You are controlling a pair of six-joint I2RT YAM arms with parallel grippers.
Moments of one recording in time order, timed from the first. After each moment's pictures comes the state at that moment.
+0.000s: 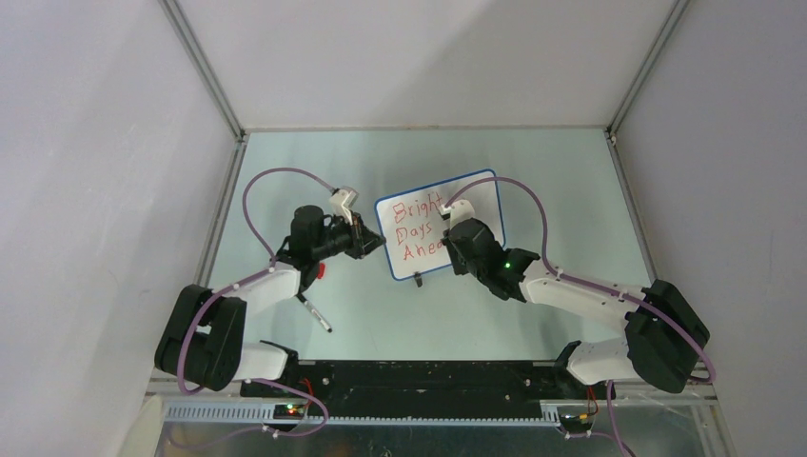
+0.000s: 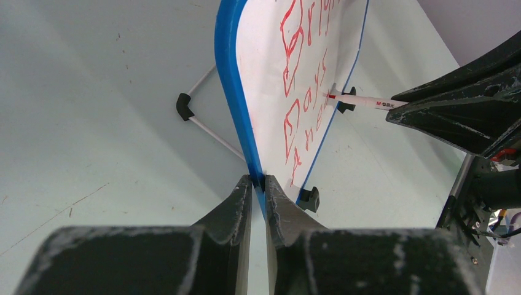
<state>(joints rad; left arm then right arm) -0.32 1.33 0.51 0.42 0.58 -0.30 0.86 1.33 0.81 -0.17 0.35 0.23</state>
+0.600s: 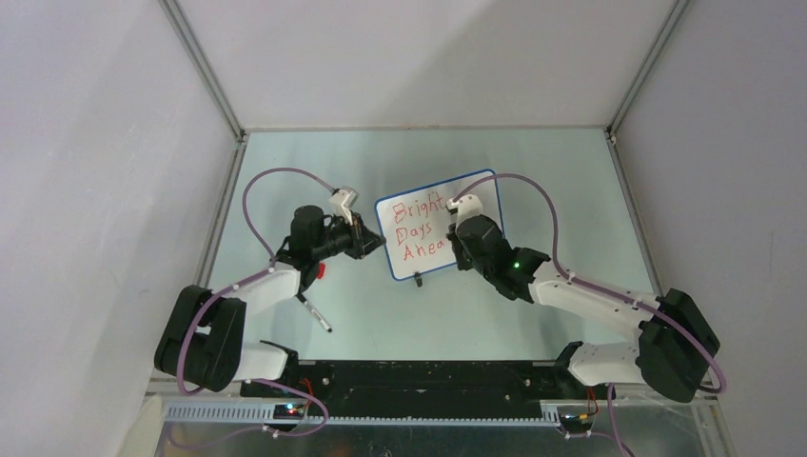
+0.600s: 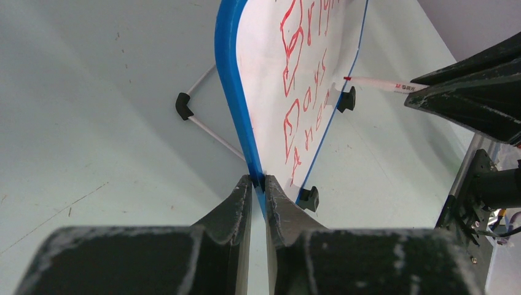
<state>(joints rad) -0.32 1.32 0.51 0.42 0.58 -0.30 0.85 1.28 0.81 -0.17 0.35 0.23</state>
